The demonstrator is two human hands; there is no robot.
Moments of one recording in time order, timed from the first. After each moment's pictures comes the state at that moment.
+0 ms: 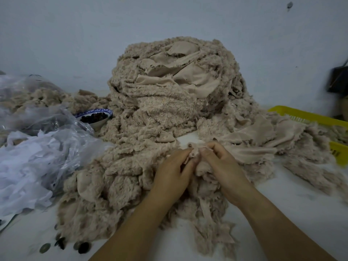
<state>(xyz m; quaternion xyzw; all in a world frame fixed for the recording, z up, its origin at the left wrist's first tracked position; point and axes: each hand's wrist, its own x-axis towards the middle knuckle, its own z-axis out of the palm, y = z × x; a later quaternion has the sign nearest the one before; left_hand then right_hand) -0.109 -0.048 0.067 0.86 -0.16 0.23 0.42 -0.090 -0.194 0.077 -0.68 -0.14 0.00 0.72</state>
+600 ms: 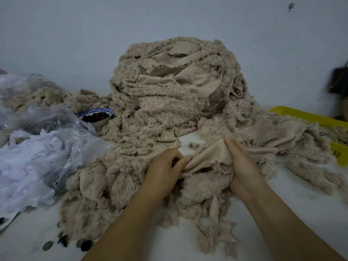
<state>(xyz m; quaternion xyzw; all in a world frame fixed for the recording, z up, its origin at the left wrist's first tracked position) -0.094 -0.024 0.063 0.89 -0.04 0.15 0.44 -0.075 -0.209 0.080 -0.49 0.00 0.02 0.87</state>
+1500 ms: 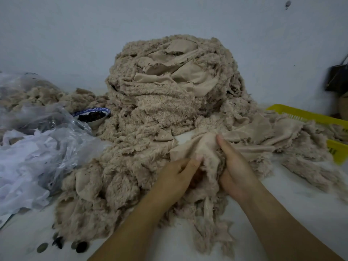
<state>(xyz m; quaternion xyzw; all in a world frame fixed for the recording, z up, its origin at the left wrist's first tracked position) -0.118 -0.050 0.071 0.83 -0.10 0.06 0.55 -0.082 -0.205 0.086 -0.45 -0.01 0.09 0.89</state>
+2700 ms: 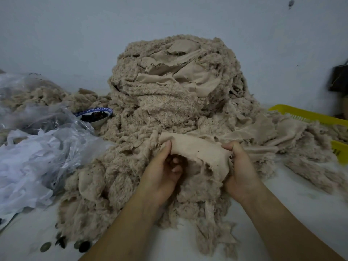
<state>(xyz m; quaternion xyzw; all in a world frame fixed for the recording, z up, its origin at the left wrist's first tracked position) -0.098 -0.035 0.073 0.34 0.06 -0.04 0.94 -0.083 -0.207 0.081 -0.40 0.02 0.15 0.91</state>
